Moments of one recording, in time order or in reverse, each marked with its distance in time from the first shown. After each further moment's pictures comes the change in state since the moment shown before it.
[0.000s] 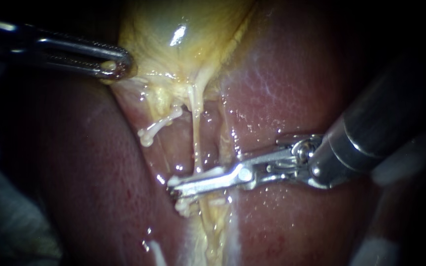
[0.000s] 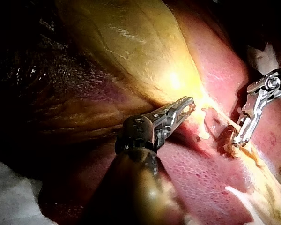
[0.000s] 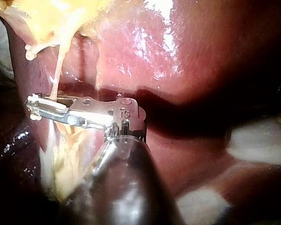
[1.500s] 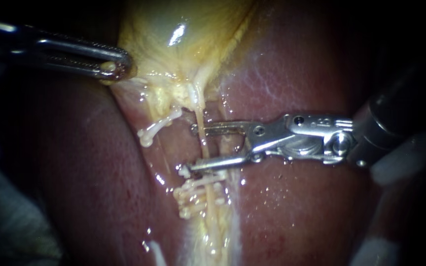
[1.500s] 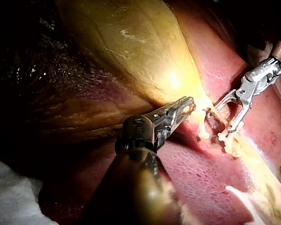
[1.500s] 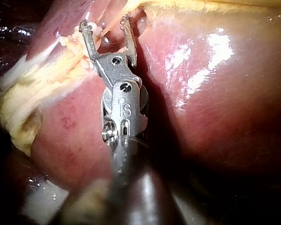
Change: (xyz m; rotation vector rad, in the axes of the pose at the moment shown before) right arm 0.002 -0.001 -0.002 -0.290 -0.053 -0.720; left arm 0.000 0.000 0.000 0.000 0.000 0.001
